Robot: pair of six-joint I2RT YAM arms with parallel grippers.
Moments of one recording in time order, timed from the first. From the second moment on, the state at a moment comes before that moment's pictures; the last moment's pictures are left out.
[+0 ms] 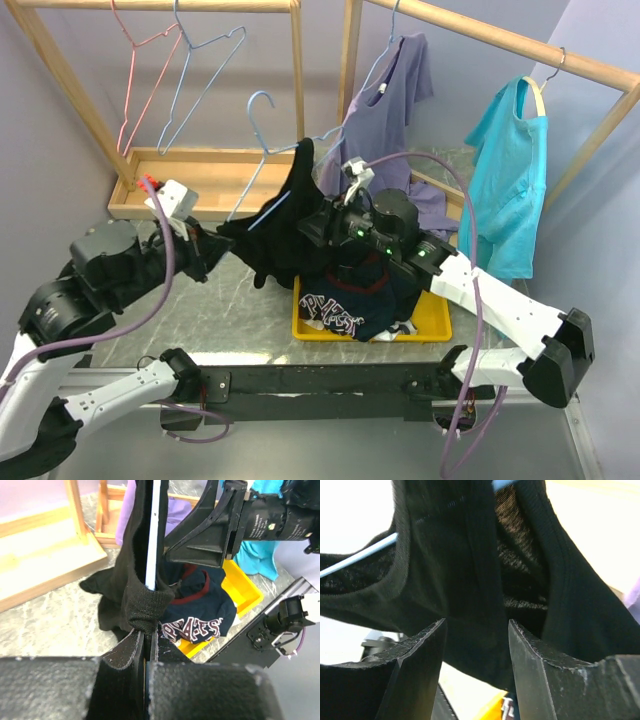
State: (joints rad) left arm -0.76 0.78 1.42 -0.89 -0.05 -0.25; right arm 0.78 1.21 1.05 0.01 -0.17 0.45
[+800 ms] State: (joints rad) left arm -0.76 0.87 1.78 -1.02 -0.19 -0.15; right arm 0.83 1.37 1.33 0.06 -0.28 0.49
